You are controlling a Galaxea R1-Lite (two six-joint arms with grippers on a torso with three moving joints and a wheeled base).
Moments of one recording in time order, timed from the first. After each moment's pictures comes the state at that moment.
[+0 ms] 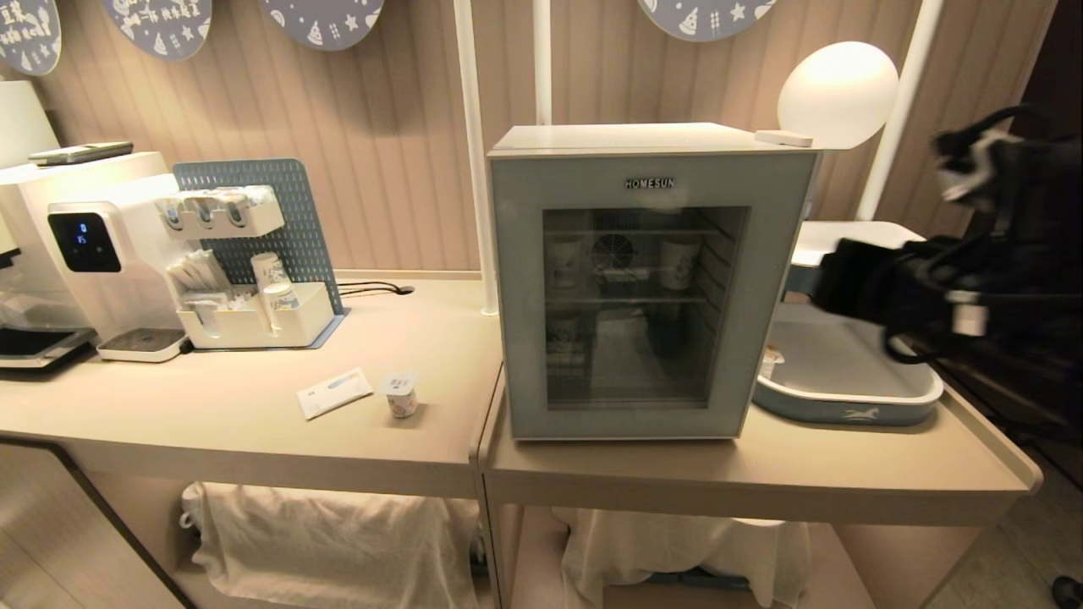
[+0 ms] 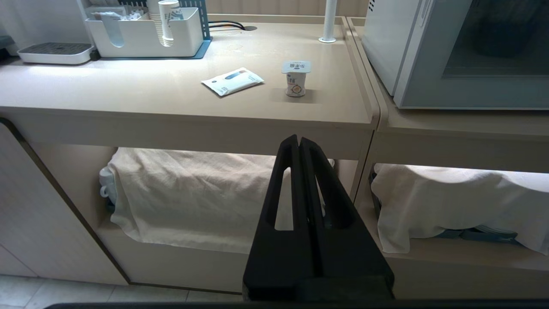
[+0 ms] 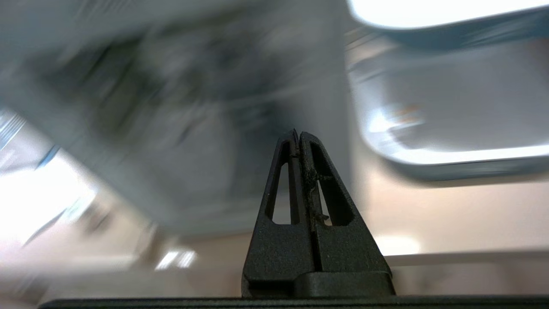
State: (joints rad) left arm 0.00 0.00 0.00 0.01 0.00 -0.01; right arm 0.52 1.42 -0.91 -0.32 -0.58 0.30
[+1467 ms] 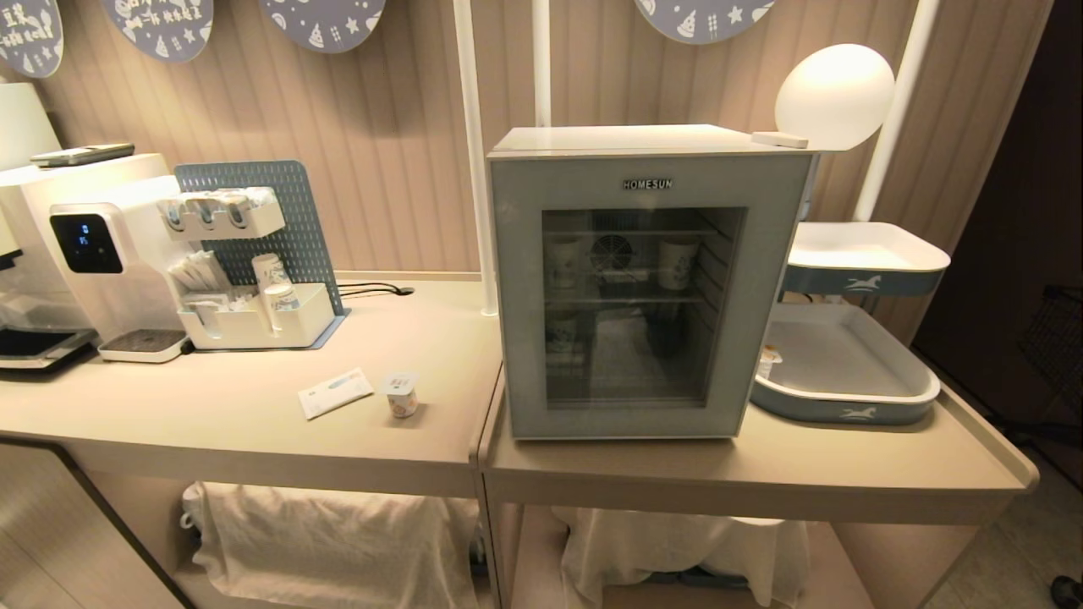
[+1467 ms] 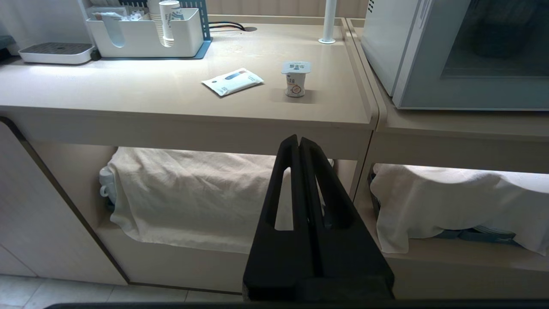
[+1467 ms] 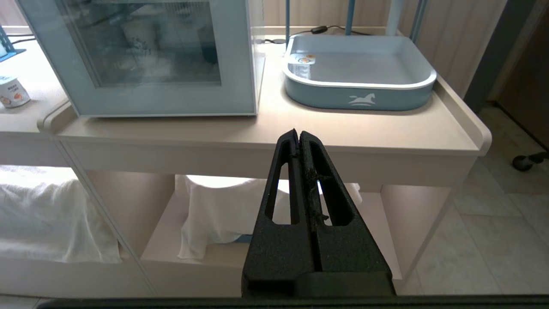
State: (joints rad) left arm 0.00 0.00 0.00 0.01 0.00 -0.01; right arm 0.00 0.00 -0.01 0.01 0.00 -0.03
